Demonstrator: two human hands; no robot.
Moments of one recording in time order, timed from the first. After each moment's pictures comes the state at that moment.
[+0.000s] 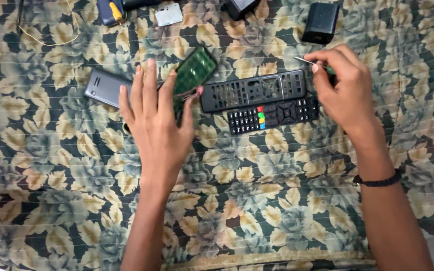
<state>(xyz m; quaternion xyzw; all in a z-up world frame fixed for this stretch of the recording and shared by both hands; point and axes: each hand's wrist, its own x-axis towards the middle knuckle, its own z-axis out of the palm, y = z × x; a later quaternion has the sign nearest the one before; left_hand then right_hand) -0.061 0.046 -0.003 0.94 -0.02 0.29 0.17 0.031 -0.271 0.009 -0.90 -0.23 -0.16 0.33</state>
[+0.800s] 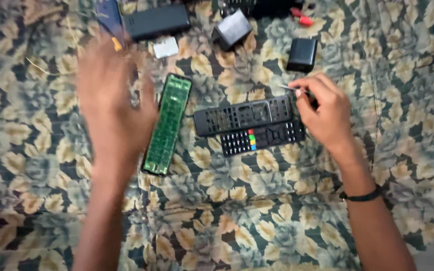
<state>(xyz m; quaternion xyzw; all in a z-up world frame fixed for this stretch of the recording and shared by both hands) -0.011 0.091 0.048 0.91 -0.09 0.35 0.18 0.033 -0.264 0.013 -0.90 -0.21 -0.19 0.33</state>
